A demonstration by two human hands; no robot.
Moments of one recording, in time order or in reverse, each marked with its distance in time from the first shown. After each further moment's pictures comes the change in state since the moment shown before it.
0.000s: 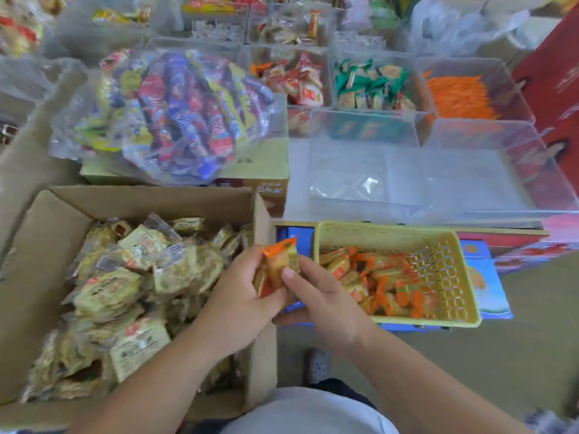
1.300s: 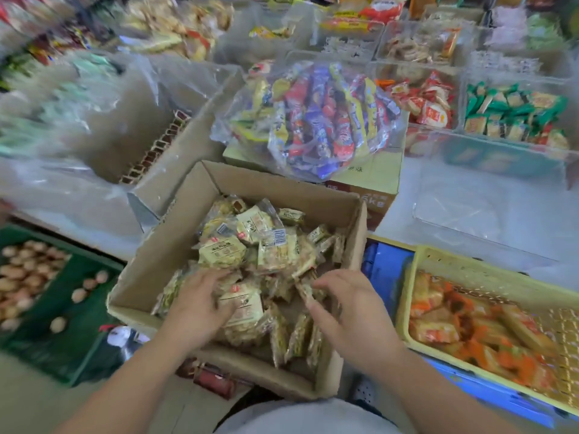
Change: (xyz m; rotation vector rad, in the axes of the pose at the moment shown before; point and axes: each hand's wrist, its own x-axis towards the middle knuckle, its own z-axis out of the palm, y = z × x) left_hand -0.102 -0.114 -0.139 0.708 0.307 -0.531; right_hand 0.021 0.020 0.056 -1.023 -0.107 -0.457
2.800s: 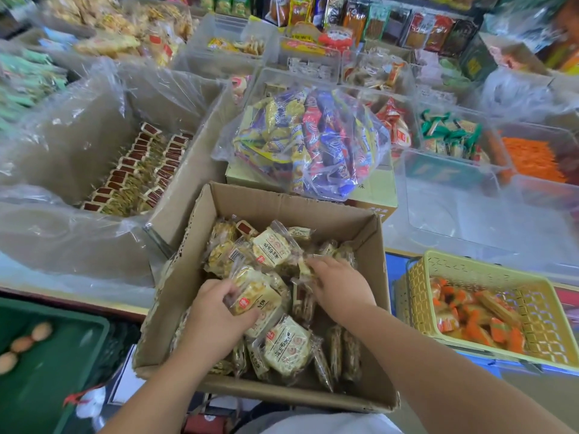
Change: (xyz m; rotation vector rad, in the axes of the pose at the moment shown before) left_hand 0.050 -0.044 -0.040 -0.441 0.018 0.169; right_hand 0.107 -0.020 0.085 -0.524 -0.045 0.225
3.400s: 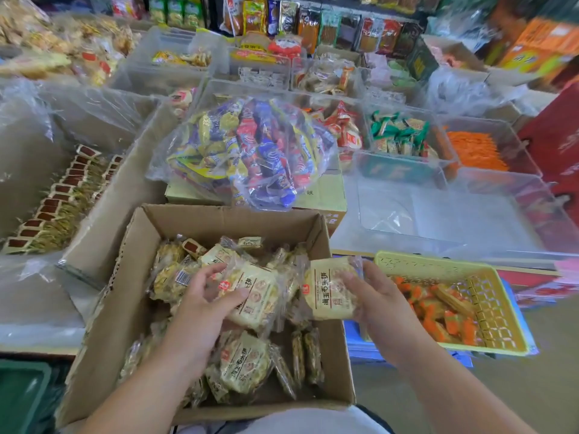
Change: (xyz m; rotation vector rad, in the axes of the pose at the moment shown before) left_hand 0.009 0.093 0.032 -0.665 -0.190 -0.249; right_hand -0.089 0.060 -0.097 1.591 0.140 0.454
